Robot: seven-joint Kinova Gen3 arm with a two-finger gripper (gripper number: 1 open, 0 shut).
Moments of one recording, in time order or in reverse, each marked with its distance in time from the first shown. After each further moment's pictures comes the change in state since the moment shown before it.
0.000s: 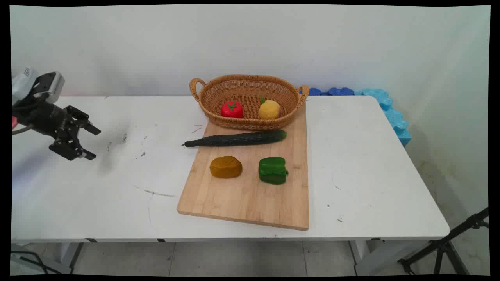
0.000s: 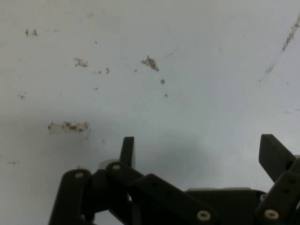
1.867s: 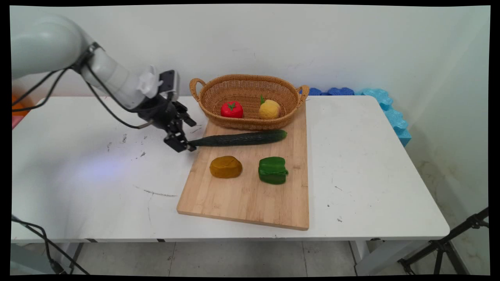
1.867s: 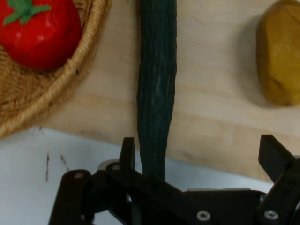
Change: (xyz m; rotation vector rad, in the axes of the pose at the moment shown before) arm 0.222 0.026 0.129 0.011 0.087 0.127
